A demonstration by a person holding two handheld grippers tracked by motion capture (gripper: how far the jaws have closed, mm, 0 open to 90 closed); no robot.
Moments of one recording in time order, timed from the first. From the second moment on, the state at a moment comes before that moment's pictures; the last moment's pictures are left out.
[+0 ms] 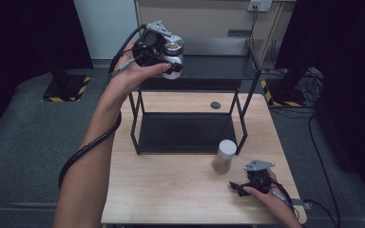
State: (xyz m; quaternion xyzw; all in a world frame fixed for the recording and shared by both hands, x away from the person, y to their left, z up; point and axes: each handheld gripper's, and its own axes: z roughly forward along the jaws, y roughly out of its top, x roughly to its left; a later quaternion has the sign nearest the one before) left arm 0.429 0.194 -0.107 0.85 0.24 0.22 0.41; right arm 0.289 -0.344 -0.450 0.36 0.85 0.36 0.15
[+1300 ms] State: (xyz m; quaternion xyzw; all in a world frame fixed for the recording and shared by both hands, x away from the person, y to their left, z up) left arm 0.476 0.197 -0.121 0.85 0.28 0.19 0.40; right arm 0.289 -0.344 -0.450 0.35 0.85 0.36 0.15
